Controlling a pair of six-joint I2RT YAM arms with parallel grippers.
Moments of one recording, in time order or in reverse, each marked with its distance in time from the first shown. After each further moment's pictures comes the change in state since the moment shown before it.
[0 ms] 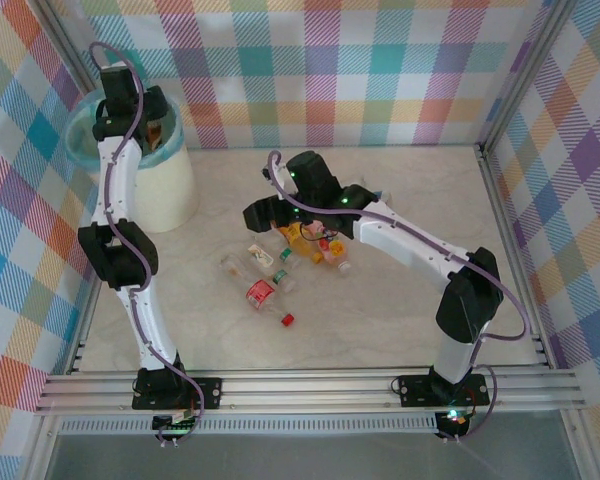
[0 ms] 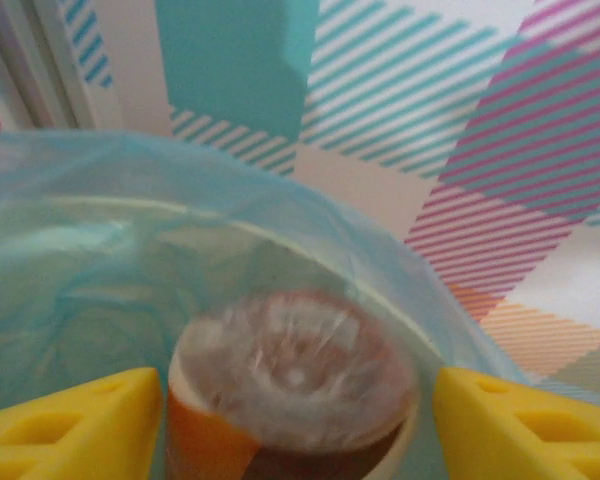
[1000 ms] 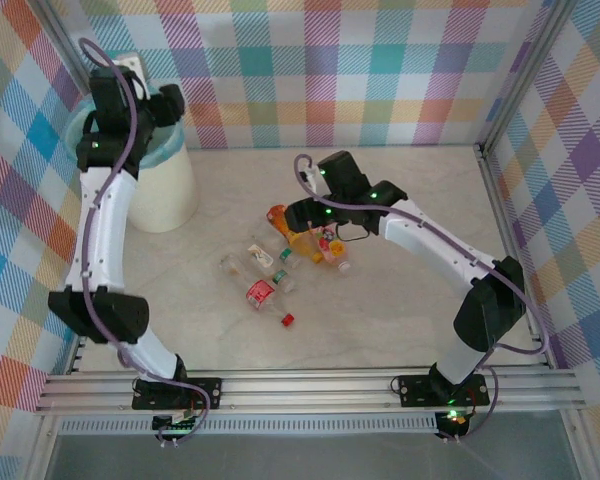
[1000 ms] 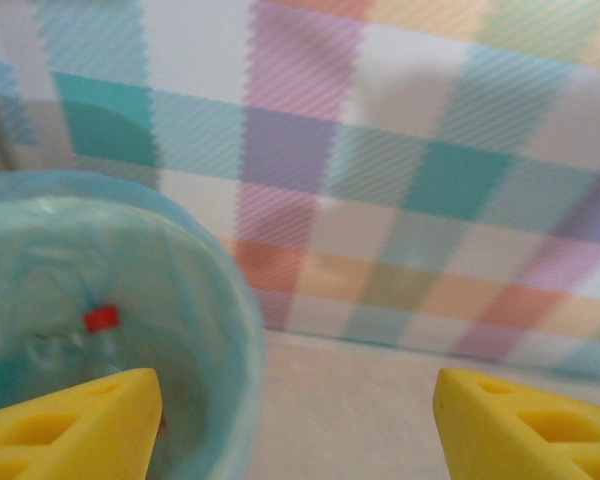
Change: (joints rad) left arm -0.185 -0.547 -0.351 -0.092 0.040 0.000; right arm -0.146 -0.112 -0.115 -0.220 0.153 -0.143
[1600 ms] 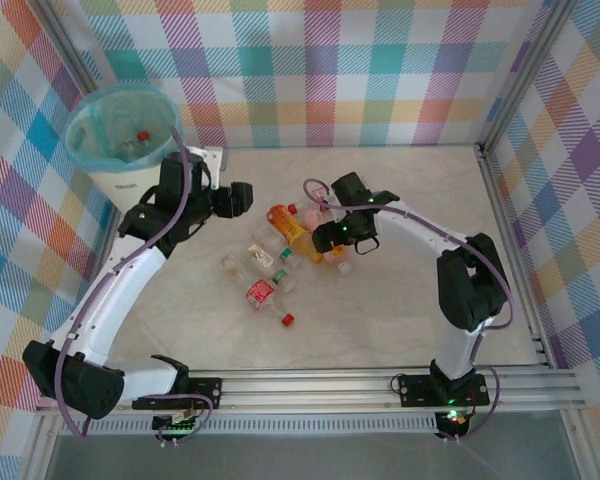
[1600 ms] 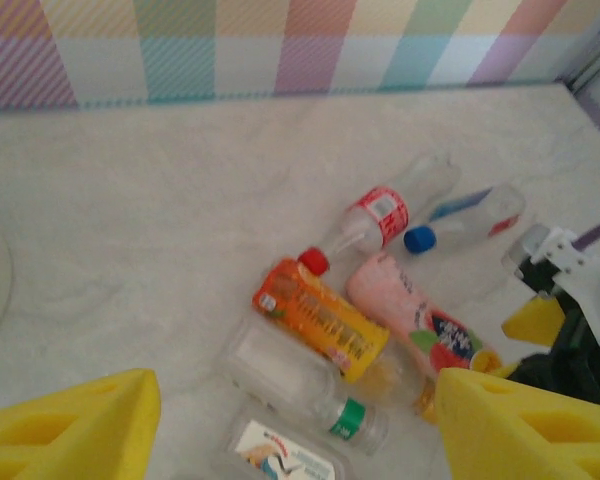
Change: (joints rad) left arm -0.321 -0.362 -0.640 0.003 0.086 -0.030; right arm -0.111 0.155 -0.167 -0.003 0.046 -0.096
